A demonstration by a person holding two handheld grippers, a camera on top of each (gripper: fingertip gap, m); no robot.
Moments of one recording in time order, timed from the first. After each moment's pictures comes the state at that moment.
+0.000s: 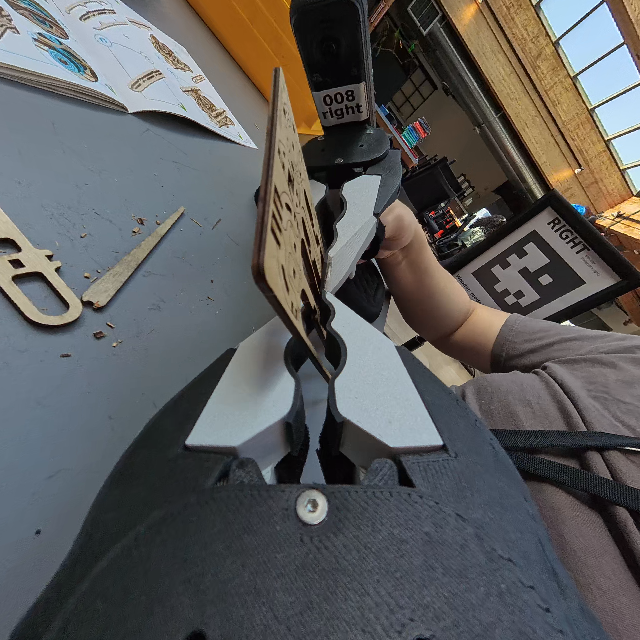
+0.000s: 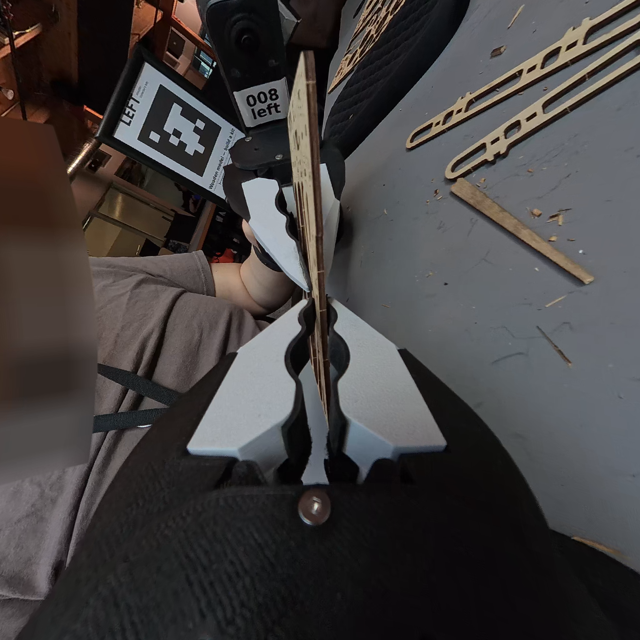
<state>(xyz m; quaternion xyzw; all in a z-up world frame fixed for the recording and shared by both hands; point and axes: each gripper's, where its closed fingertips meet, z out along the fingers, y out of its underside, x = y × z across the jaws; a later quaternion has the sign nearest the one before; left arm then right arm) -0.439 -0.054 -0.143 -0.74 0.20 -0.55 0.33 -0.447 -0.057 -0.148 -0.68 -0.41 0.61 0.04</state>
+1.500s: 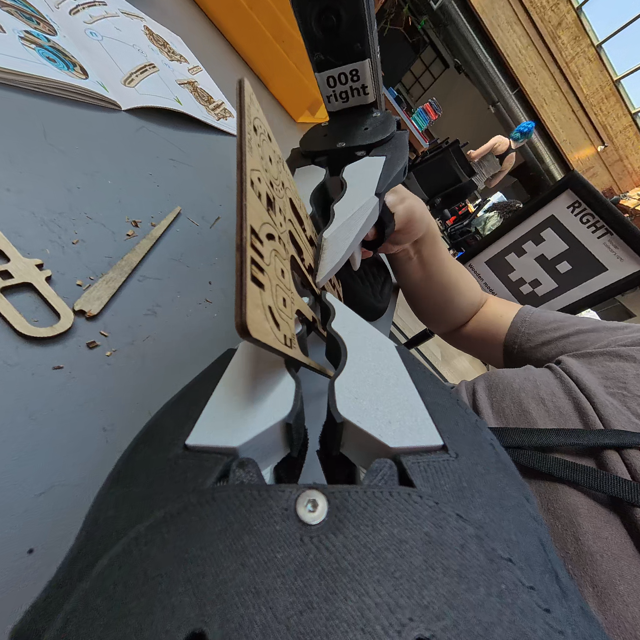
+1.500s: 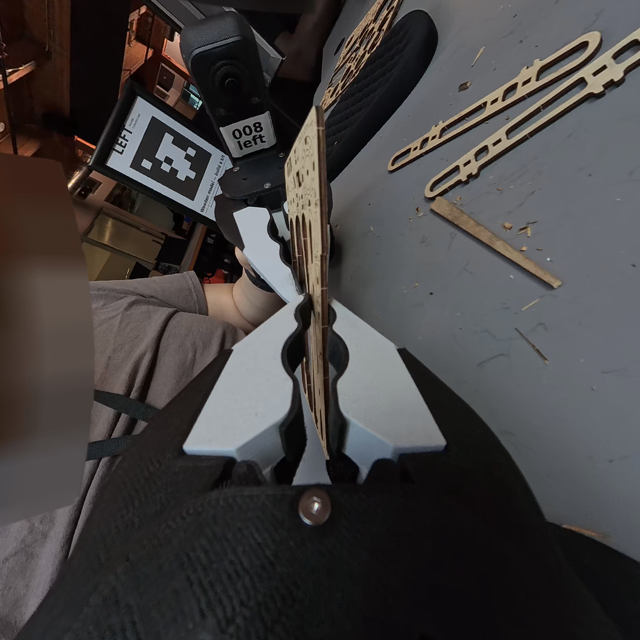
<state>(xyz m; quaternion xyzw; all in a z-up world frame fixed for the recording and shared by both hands) -0.434 -0.054 -0.146 -0.75 0.22 -0.53 0.33 -0.451 -0.046 -0.145 -0.69 -0.39 0.61 0.07</state>
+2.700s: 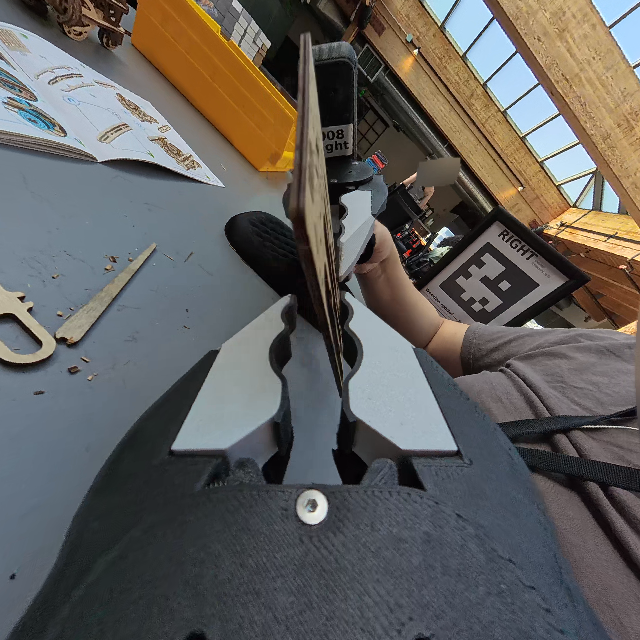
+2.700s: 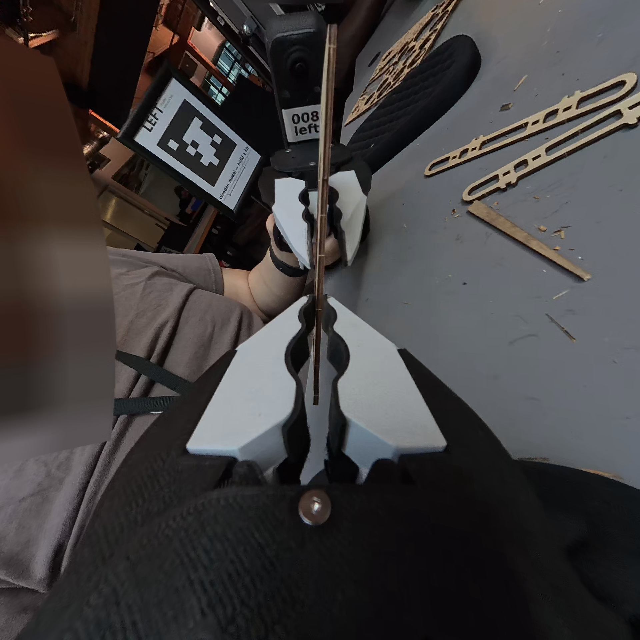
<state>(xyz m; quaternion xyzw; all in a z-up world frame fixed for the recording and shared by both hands) -0.440 -0.057 -0.121 -0.69 0.21 -0.59 0.36 -0.425 -0.060 -0.122 -0.65 -0.42 0.62 0.10</state>
